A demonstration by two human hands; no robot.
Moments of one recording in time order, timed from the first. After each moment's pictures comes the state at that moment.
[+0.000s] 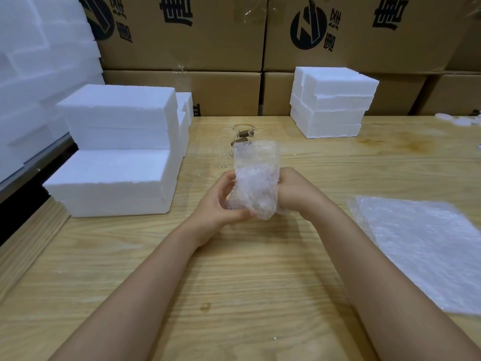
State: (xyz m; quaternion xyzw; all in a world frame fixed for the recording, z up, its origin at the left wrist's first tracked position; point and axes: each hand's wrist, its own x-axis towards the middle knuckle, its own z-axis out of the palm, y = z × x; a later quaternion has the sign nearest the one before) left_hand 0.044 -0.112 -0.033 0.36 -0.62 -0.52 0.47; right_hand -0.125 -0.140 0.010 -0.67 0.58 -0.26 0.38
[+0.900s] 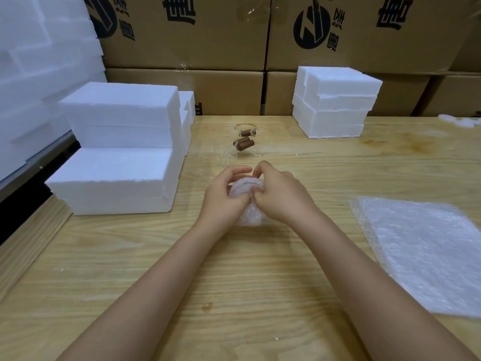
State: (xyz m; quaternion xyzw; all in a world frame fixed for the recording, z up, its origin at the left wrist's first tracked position) left_hand 0.022 -0.114 -0.022 0.48 -0.58 -0.38 0.54; right_hand -0.102 -0.123 0.011 -0.76 0.60 -0.21 0.13
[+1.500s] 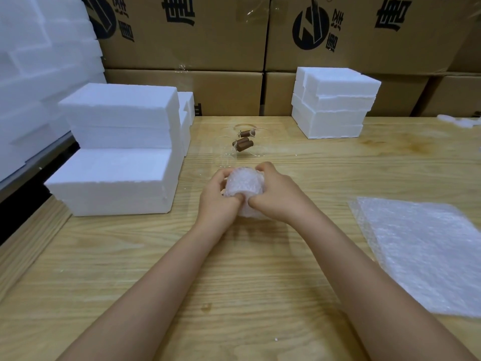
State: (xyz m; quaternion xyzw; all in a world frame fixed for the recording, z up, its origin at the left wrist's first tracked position) left_hand 0.023 -0.119 -0.030 0.52 -0.51 -0.38 0.56; right_hand -0.101 -0.121 0.016 -0.72 0.62 -0.21 0.24
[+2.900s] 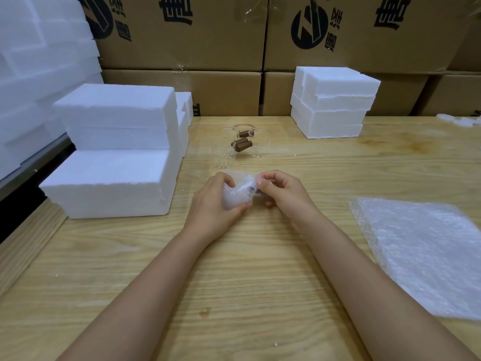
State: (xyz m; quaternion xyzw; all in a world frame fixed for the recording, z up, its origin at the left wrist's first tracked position) left_hand 0.045 -0.130 -0.049 0.59 -0.69 -0.16 0.39; right_hand -0.118 -0.142 -0.022 -0.55 0.50 -0.47 0.47
